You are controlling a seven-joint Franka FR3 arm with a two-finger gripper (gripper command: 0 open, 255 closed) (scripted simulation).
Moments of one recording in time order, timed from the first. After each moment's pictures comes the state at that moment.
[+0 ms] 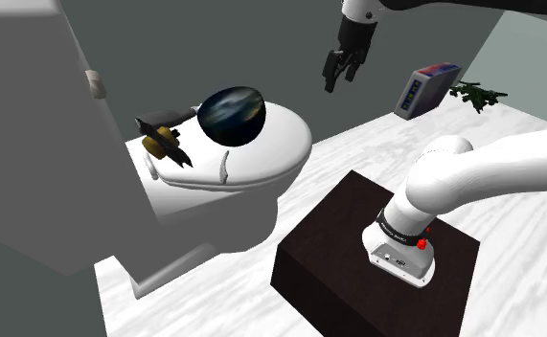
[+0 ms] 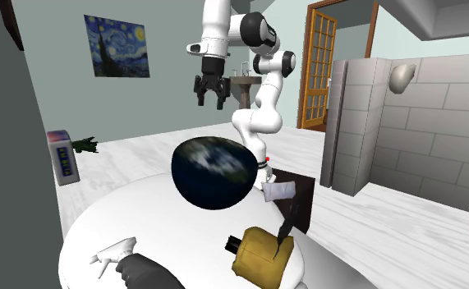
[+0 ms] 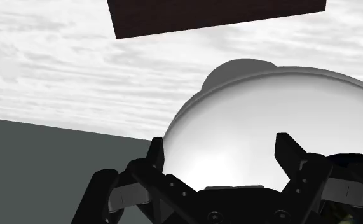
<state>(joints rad) 0.02 -0.83 0.00 -2.42 -0.08 1.66 0.10</state>
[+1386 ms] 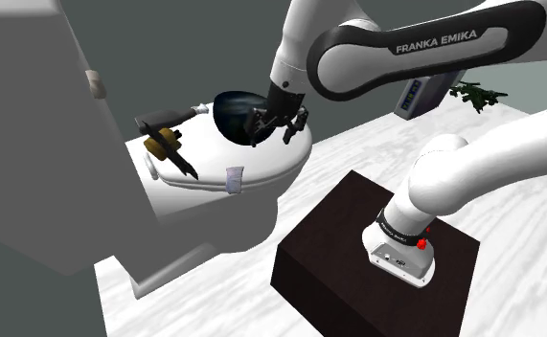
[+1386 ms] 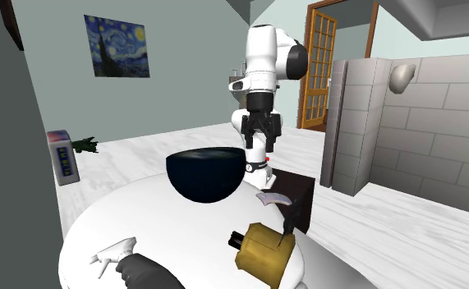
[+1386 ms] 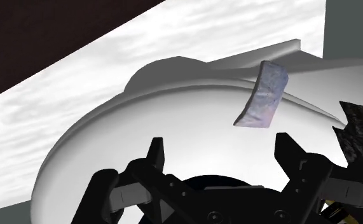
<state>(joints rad) 0.09 -0.64 0.38 -2.57 0.29 2.14 0.71</state>
